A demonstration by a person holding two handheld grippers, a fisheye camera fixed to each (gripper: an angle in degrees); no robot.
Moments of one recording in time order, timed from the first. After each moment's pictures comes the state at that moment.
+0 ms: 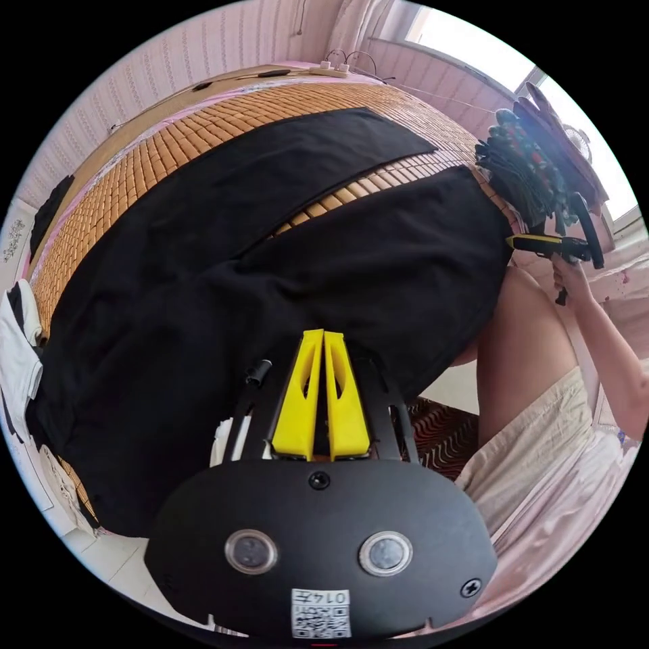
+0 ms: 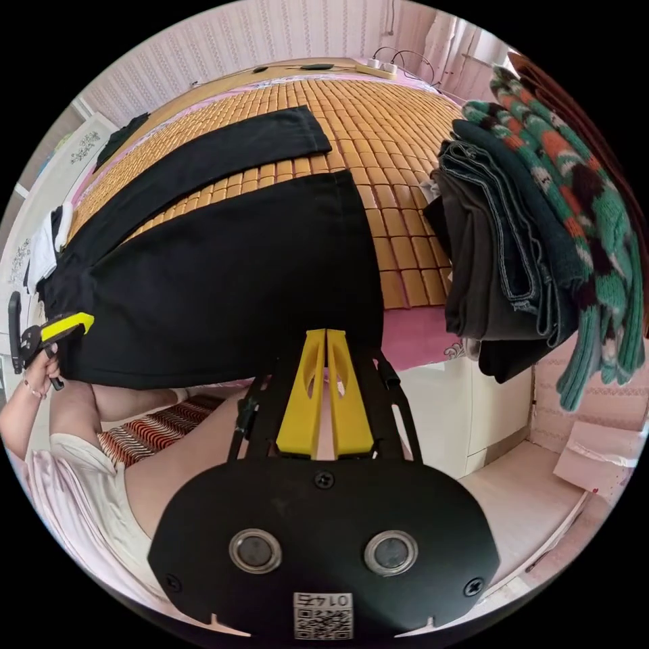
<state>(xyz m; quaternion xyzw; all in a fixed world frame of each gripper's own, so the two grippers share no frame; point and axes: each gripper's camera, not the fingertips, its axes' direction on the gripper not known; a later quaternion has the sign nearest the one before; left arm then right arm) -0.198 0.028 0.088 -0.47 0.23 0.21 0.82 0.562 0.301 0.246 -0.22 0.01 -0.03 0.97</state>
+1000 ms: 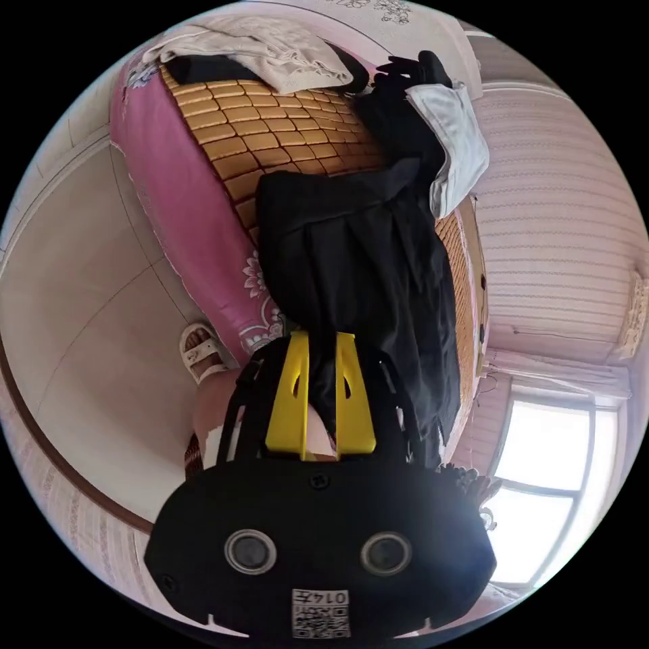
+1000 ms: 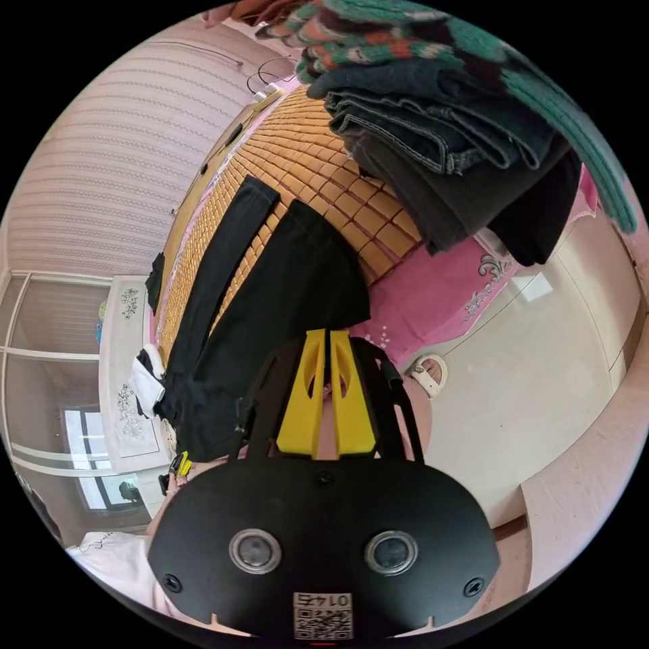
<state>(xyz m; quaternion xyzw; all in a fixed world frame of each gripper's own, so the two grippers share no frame) -0.684 0.041 -0.049 -0.39 0.03 -0.46 0.79 0.661 0.327 0.213 -0.15 -0.18 0.28 0.93</state>
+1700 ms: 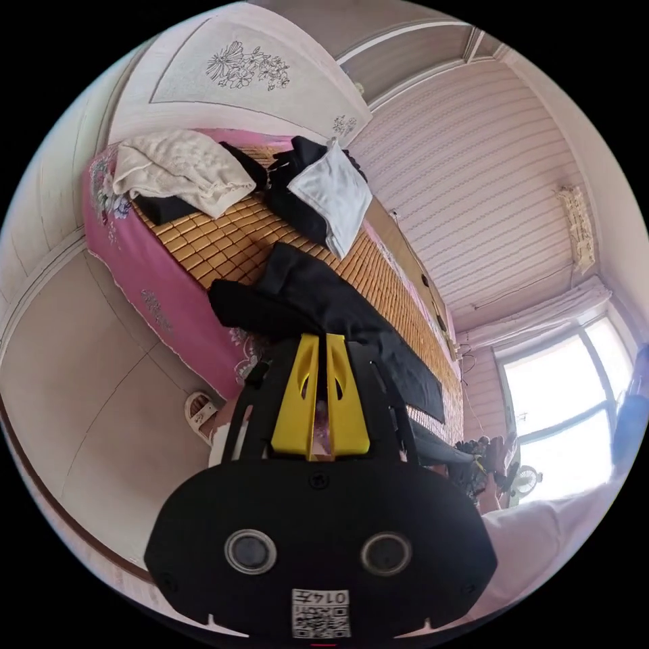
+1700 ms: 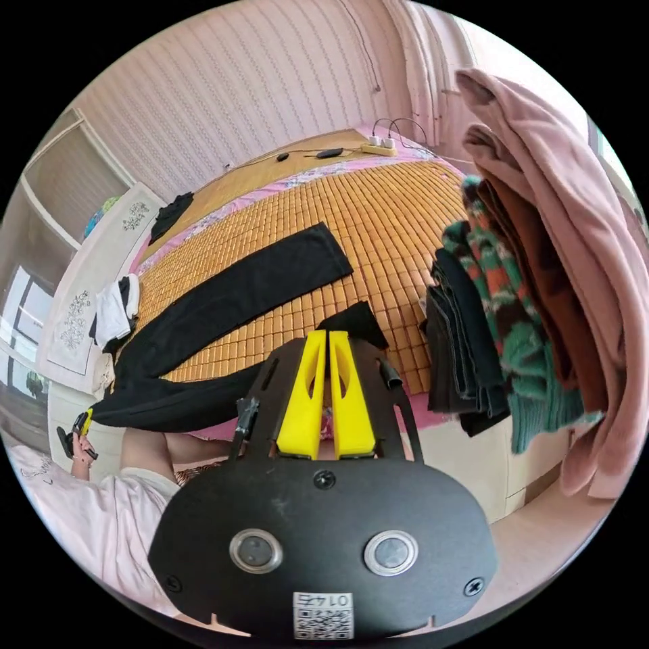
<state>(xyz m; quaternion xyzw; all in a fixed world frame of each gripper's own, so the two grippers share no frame) -0.673 -0.059 -0.166 -0.23 0.10 -0.36 0.90 0.590 0.191 0.133 -0.08 -0.10 0.01 0.99</state>
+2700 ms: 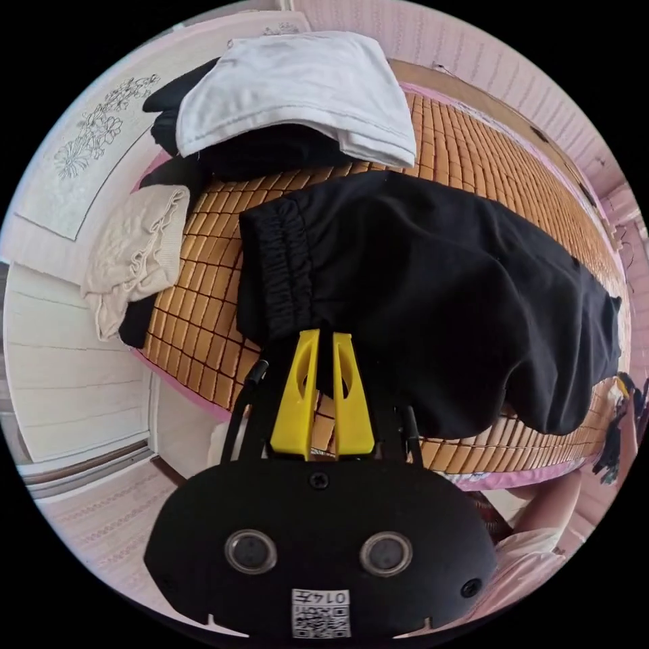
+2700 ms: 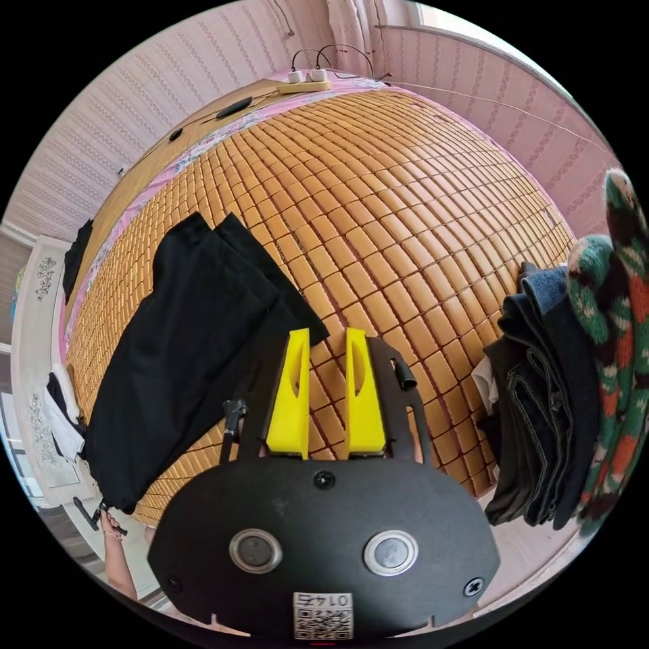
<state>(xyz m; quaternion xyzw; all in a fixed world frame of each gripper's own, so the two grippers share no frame) -0.518 -0.075 0.085 -0.52 -0.13 -0.05 0.84 0.591 0.105 0.304 -0.19 -0.02 0.15 0.97</state>
